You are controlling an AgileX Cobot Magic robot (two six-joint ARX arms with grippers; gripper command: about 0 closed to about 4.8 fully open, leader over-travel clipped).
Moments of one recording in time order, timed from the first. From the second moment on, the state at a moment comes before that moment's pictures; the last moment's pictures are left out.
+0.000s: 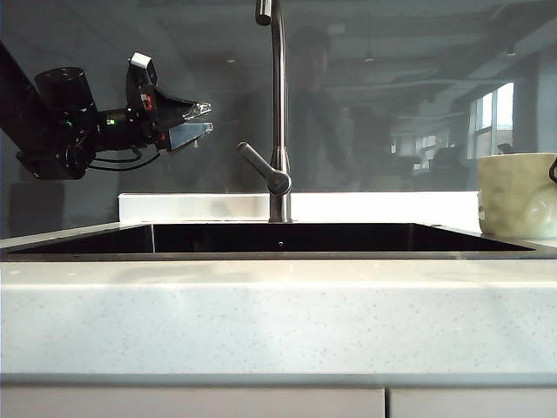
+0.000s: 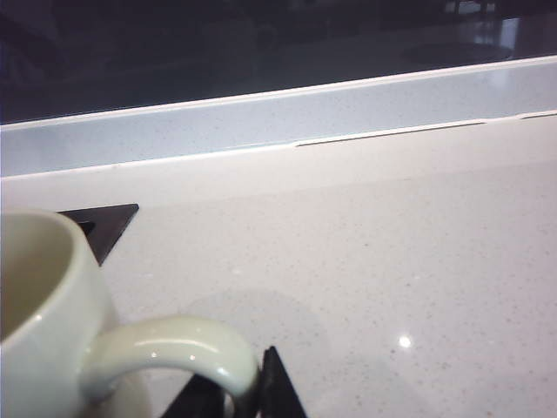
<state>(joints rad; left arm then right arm) -0.03 2.51 2.01 1.22 1.30 -0.82 -0.25 1.74 0.43 1.32 -0.18 0.10</state>
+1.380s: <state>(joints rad) -0.03 2.51 2.01 1.22 1.30 -0.82 -0.25 1.56 0.19 1.38 -0.18 0.11</state>
